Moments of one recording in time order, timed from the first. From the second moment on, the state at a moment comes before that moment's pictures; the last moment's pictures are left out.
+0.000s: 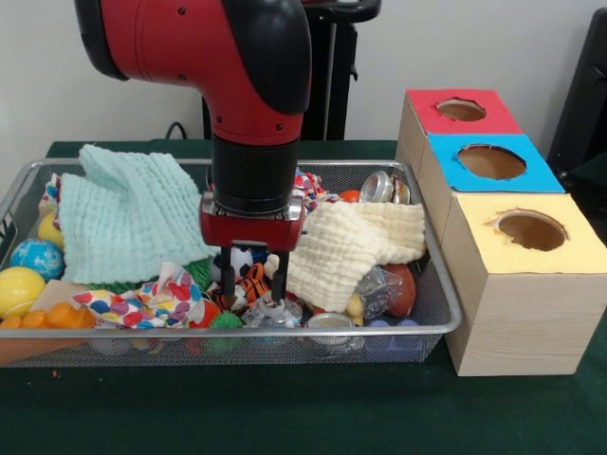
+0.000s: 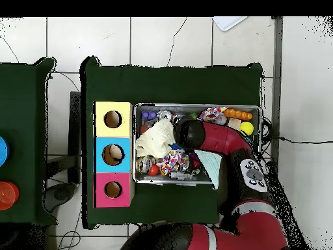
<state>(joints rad) -0.36 -0.41 0.05 1.46 -0.13 0.38 1.57</state>
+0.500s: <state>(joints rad) -0.36 -0.38 0.05 1.46 -0.13 0.38 1.57</state>
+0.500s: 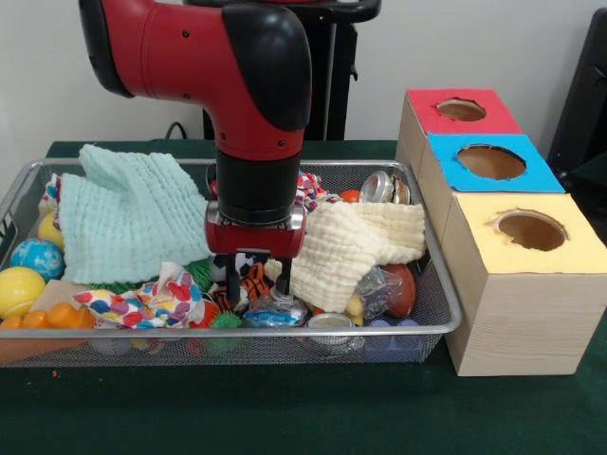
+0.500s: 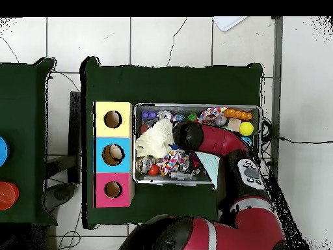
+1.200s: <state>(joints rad) -0.33 -0.38 0.02 1.46 -0.15 0.38 1.57</state>
